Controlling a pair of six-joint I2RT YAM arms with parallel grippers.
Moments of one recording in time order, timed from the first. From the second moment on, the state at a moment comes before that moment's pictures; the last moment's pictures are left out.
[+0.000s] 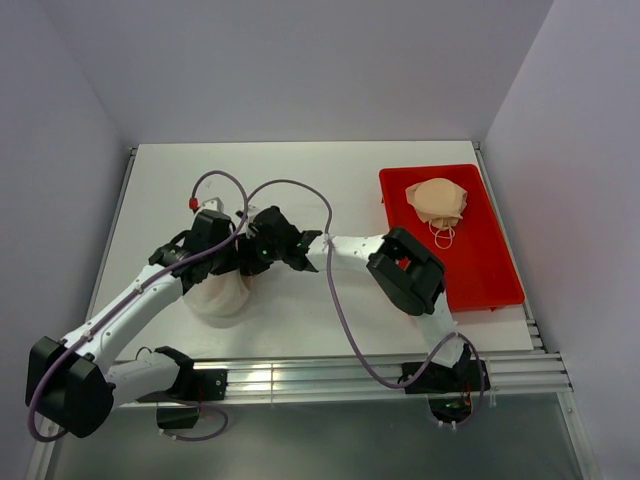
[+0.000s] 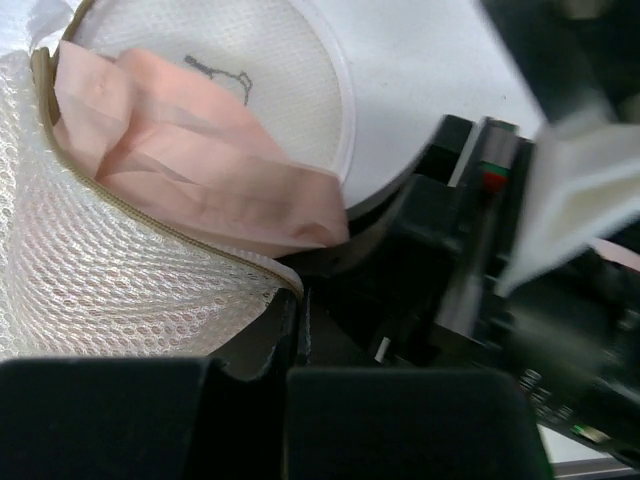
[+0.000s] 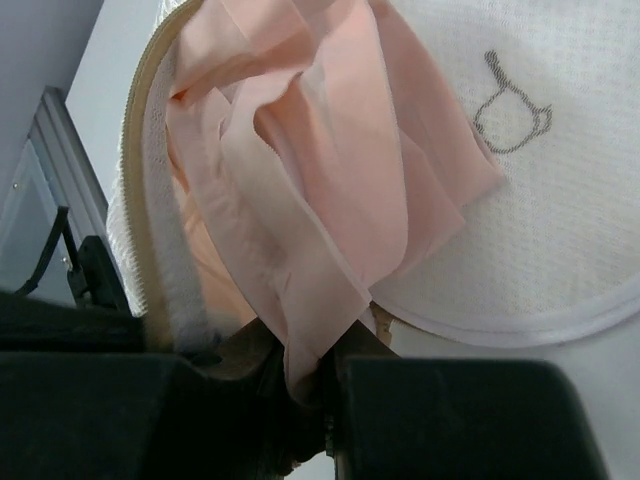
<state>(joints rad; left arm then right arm) -0.48 1.11 0.82 -0.56 -0.18 -0.69 0.95 2.07 1.41 0.09 -0.31 0.54</state>
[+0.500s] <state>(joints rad) -0.60 1.12 0.89 -0.51 -0.09 -0.67 0.90 1.94 1.25 0.07 -0.29 0.62</state>
